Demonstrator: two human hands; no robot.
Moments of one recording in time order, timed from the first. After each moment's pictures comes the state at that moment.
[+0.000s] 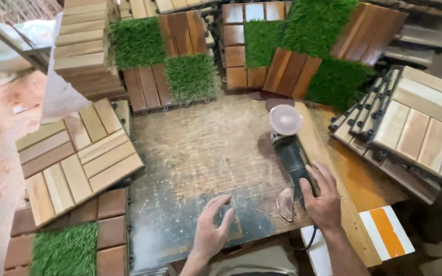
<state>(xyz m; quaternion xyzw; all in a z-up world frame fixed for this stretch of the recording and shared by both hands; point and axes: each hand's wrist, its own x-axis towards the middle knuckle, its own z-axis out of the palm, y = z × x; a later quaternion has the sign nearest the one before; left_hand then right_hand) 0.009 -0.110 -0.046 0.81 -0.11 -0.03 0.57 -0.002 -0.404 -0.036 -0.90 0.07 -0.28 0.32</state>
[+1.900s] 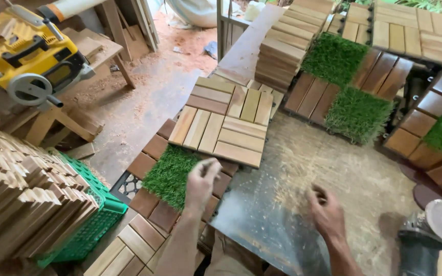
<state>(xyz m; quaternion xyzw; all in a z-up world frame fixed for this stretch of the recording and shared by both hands) 0.006 0.110 0.023 0.63 0.41 0.11 0.65 0.107 -0.169 0.000 -0.88 0.08 0.16 0.43</state>
